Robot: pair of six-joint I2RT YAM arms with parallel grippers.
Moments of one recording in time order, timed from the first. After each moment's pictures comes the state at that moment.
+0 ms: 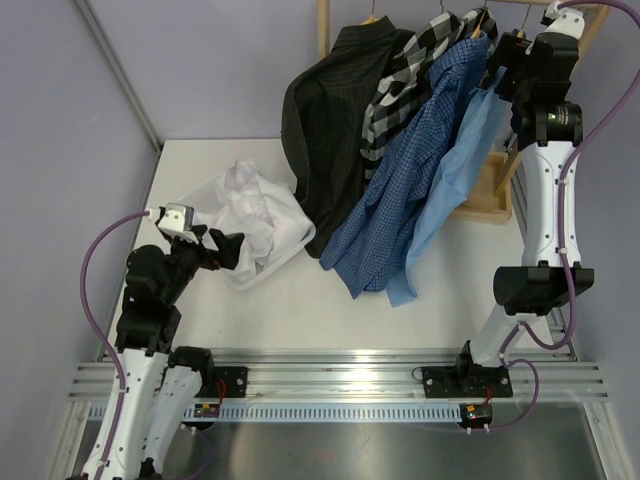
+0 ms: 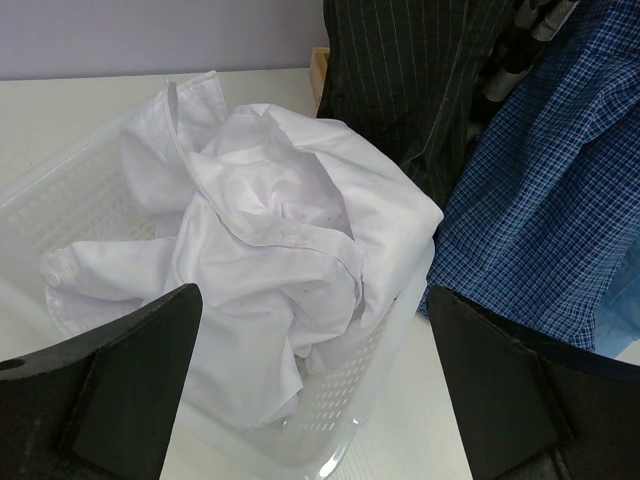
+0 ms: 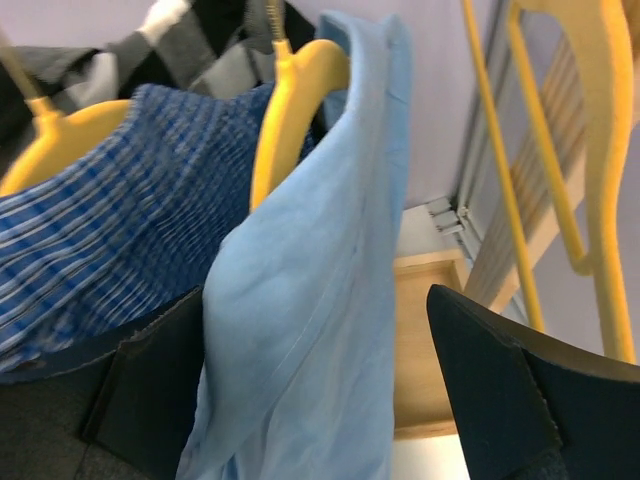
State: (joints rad) left arm -0.11 0.51 0.67 -0.29 0.26 -0.16; right arm -0.04 1.77 2.27 -0.68 0.18 0.20
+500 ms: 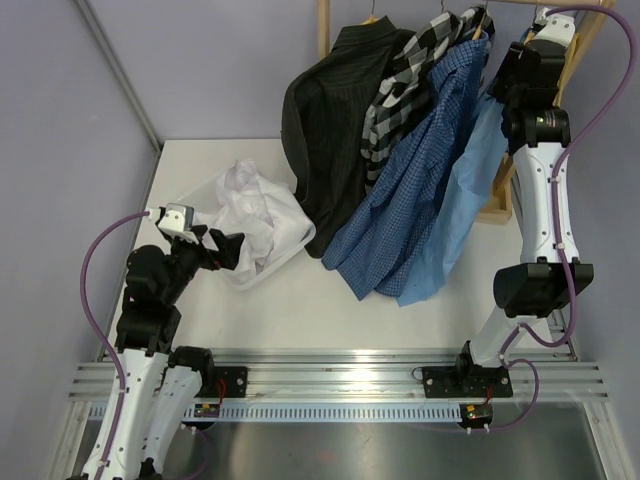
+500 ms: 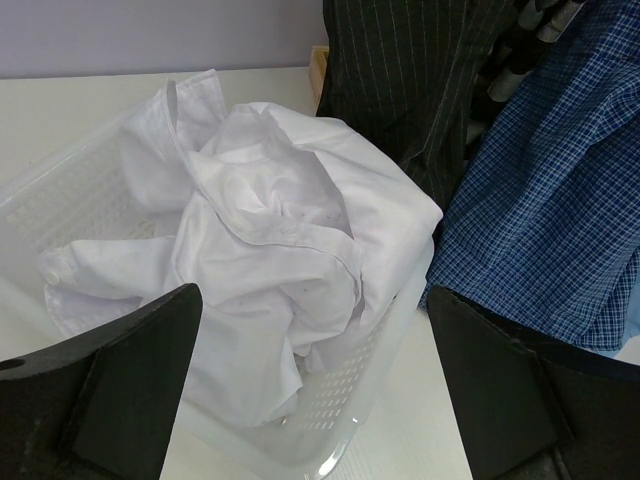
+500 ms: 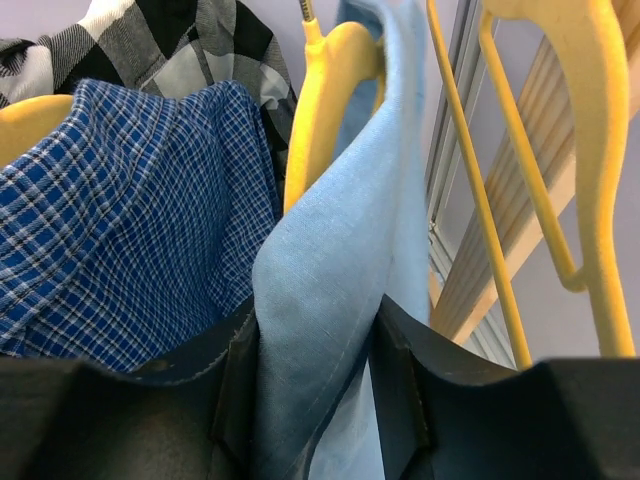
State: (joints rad) left arm -0.11 0.51 0.67 -0.29 0.26 -0.16; right arm -0.03 1.77 2.14 -0.53 0.30 0.14
